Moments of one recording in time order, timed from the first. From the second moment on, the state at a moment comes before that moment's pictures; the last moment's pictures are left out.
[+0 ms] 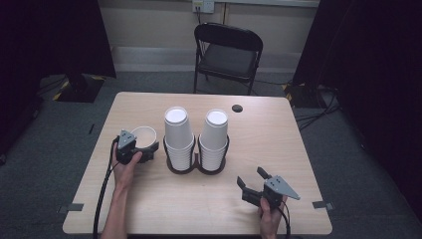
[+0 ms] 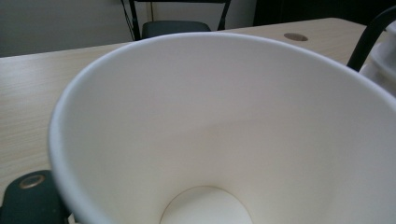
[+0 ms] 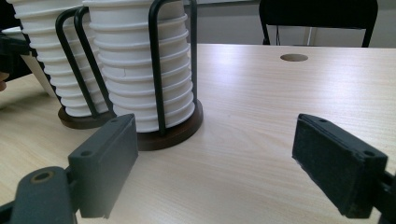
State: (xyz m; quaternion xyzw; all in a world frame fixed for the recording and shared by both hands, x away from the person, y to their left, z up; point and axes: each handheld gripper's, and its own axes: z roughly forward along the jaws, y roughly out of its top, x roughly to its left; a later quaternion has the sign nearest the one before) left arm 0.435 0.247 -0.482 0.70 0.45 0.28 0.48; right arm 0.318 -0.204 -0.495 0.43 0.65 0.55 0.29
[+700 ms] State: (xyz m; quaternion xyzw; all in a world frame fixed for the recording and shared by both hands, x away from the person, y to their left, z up) left arm 0.428 0.248 -0.495 0.72 0.47 0.27 0.43; right arm 0.319 -0.203 -0.495 0.43 0.66 0.55 0.28
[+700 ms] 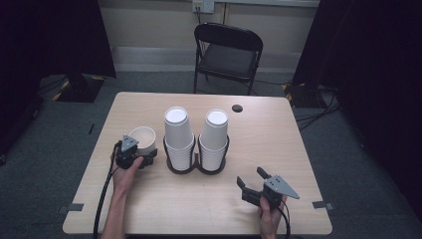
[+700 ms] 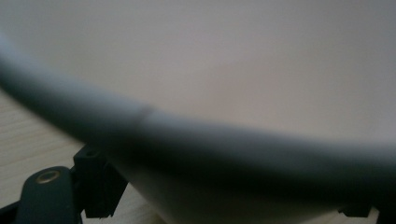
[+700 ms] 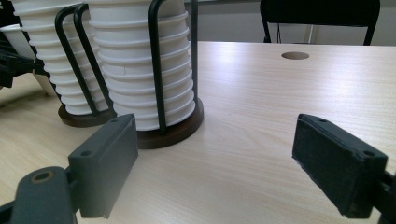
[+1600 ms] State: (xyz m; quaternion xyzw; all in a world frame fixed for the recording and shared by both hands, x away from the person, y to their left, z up) left arm 0.379 0.254 -0.495 0.69 0.47 0.27 0.47; right arm 0.319 -0.203 -0.495 0.43 0.66 0.55 0.29
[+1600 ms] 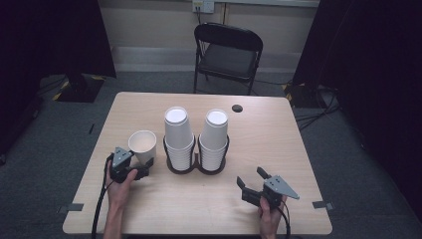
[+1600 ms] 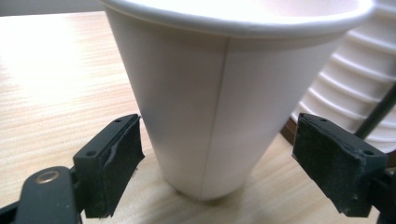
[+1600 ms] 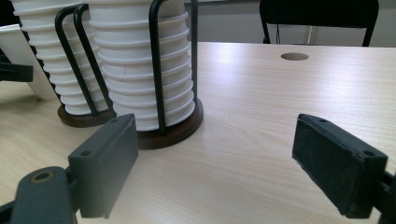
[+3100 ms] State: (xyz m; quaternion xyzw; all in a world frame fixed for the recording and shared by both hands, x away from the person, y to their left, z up) left arm 0.293 0.178 -0.496 0.69 0.40 0.28 0.54; right arm 0.321 -0.199 -0.494 0.43 0.67 0.53 0.29
